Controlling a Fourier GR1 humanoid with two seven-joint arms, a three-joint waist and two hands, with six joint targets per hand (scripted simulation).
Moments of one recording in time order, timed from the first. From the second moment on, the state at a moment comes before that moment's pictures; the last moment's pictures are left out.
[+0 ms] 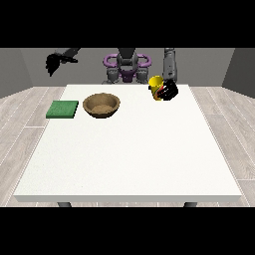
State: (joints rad) left arm -0.44 0.18 0.09 -0.67 -0.28 0.42 -0.71; right arm -0.13 -0.33 -0.31 -1.30 -0.22 0.36 -0.22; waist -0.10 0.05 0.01
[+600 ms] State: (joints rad) left arm -0.70 0.32 -0.07 -0.69 -0.58 0.45 -0.21; right arm -0.16 -0.34 -0.33 -1.16 -0.22 0.37 -0.26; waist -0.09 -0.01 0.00
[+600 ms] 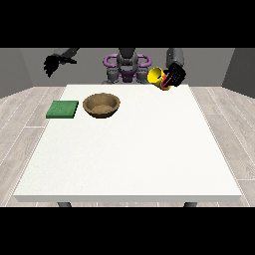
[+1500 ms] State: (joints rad) left arm -0.94 0.18 -0.45 -0.64 -1.18 0.39 0.28; right arm -0.19 -0.39 -0.34 -1.04 -0.22 0.45 -0.29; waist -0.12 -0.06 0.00
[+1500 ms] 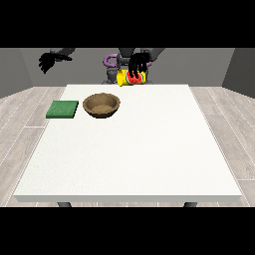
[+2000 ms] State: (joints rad) left arm -1.02 0.09 -0.74 -0.56 -1.52 0.18 0.37; right arm -0.22 -0.39 -0.34 -0.99 -0.22 0.47 -0.32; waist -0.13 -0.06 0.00
